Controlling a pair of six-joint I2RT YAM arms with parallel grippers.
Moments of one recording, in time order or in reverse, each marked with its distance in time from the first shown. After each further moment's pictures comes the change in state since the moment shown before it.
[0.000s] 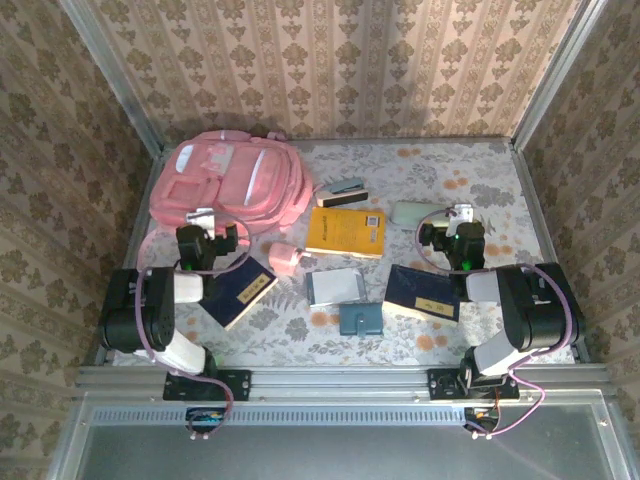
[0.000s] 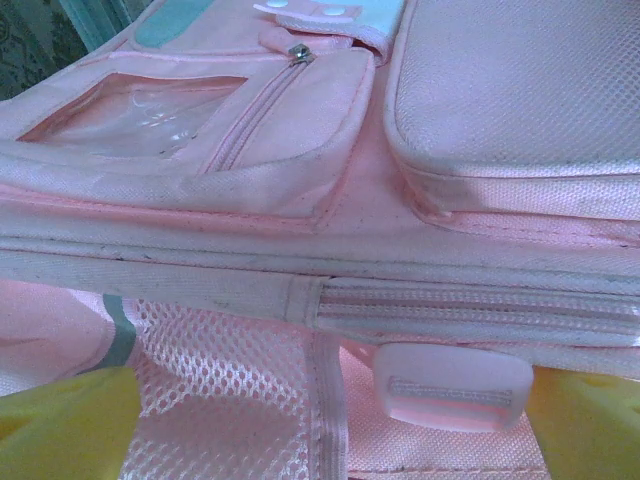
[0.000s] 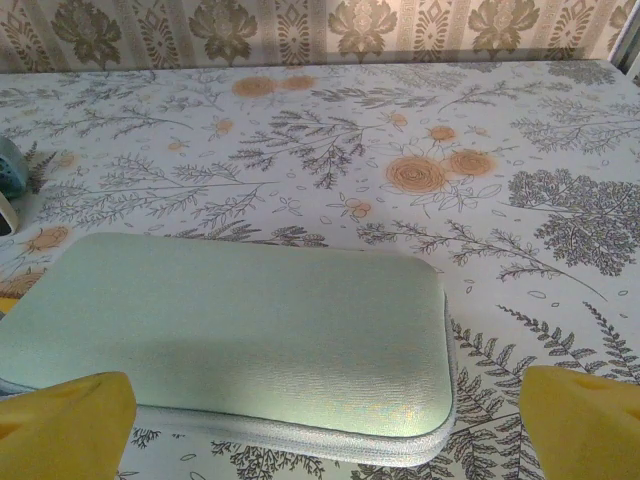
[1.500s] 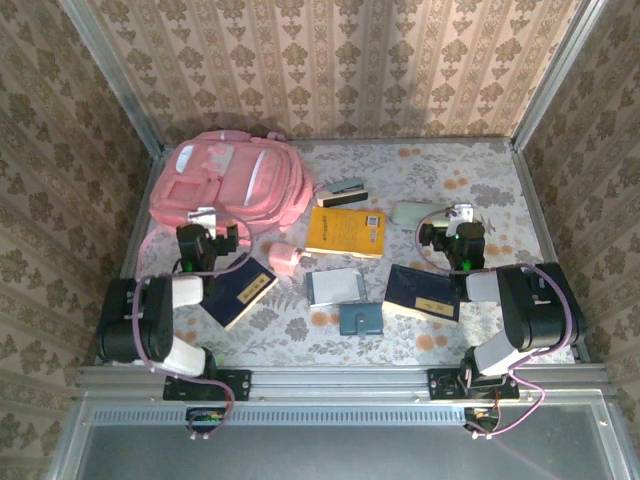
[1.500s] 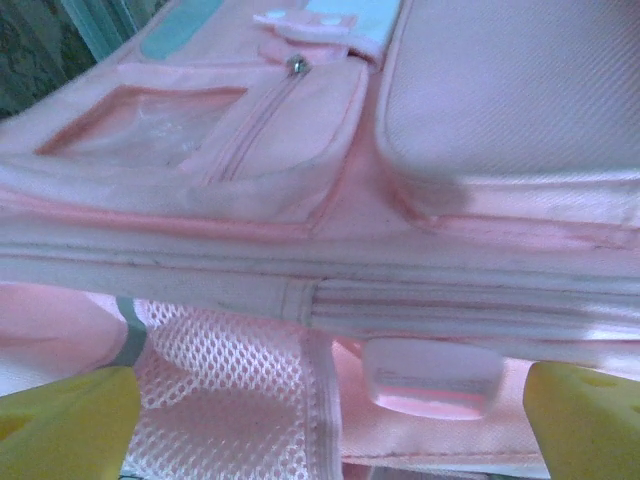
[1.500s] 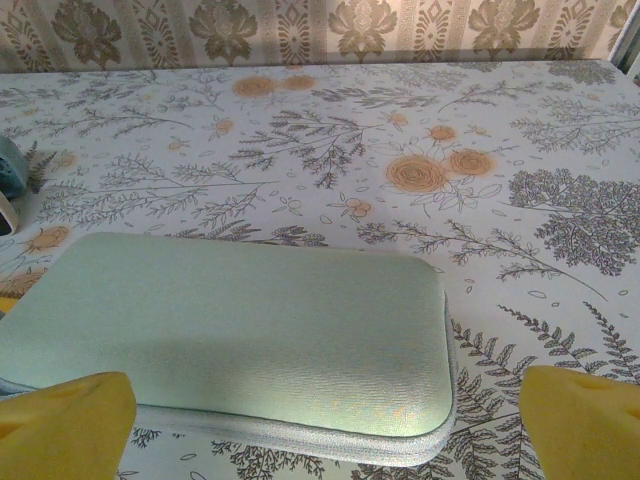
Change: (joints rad) left arm -0.040 -0.103 0.008 -0.113 -0.050 0.018; right arm 0.000 0.000 0.000 0.000 0.000 0.000
